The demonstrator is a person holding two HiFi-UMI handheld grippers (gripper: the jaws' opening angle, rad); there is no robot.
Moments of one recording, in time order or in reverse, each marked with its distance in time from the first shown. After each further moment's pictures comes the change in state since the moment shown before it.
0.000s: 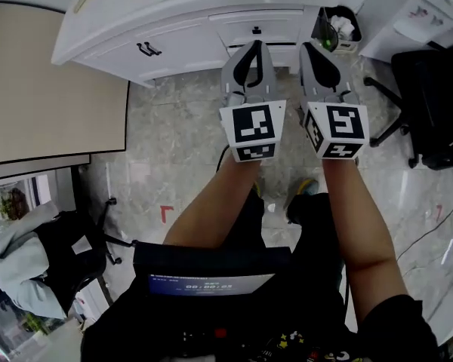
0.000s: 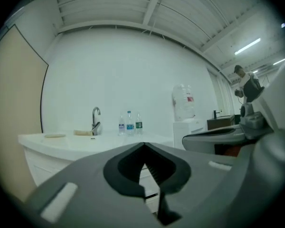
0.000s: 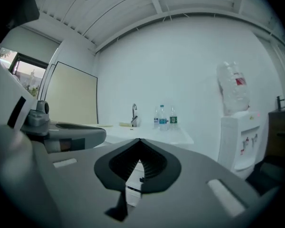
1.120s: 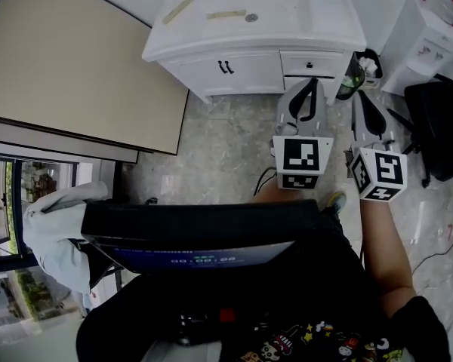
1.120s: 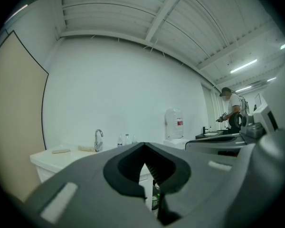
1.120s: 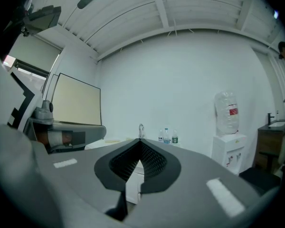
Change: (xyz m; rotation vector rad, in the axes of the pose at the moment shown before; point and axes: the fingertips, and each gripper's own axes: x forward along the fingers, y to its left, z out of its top) left arm -0.197 0.026 0.211 -0.057 -0.050 -0.097; right arm -0.162 0.124 0.205 -0.004 -0.035 -0.049
